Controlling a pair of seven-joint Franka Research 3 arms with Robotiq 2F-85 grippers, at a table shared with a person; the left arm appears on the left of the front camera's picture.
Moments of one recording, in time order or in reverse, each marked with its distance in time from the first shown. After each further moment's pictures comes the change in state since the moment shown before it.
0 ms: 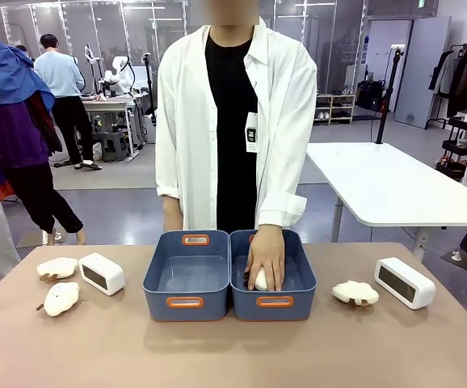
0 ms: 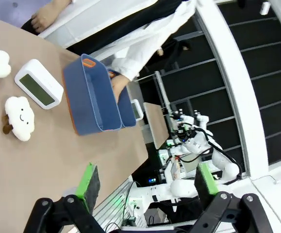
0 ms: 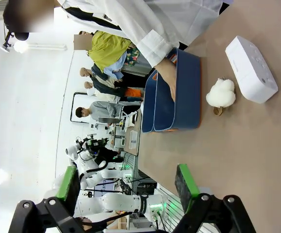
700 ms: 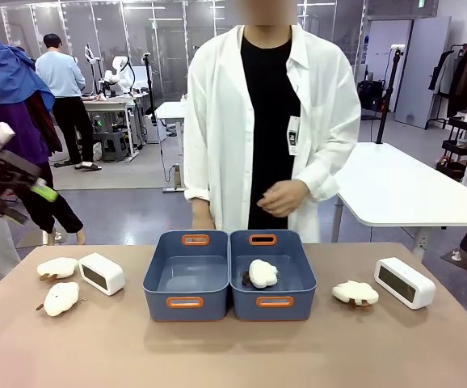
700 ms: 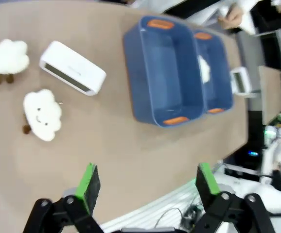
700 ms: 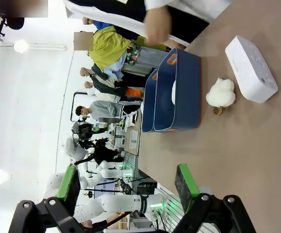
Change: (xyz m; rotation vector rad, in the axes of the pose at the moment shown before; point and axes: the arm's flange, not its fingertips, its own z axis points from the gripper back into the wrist) left arm 0.035 -0.090 -0.224 0.670 0.287 -0.099; right arm 0.000 0.000 0.000 0.001 0.002 -0.002
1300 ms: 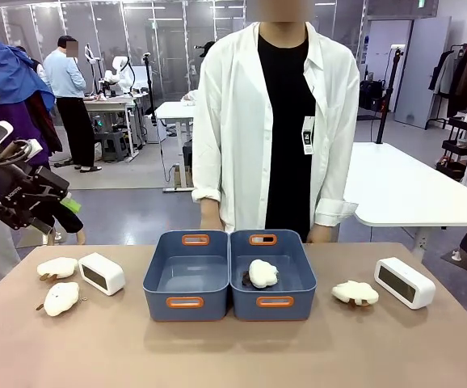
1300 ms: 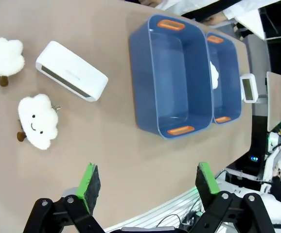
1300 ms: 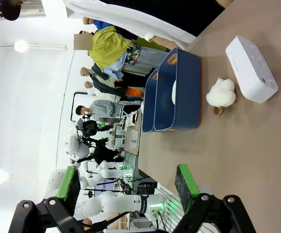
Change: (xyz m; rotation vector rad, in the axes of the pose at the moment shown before) left arm 0.009 0.001 -0.030 0.014 0.007 0.033; right arm 0.000 0.000 0.000 0.001 0.000 0.001
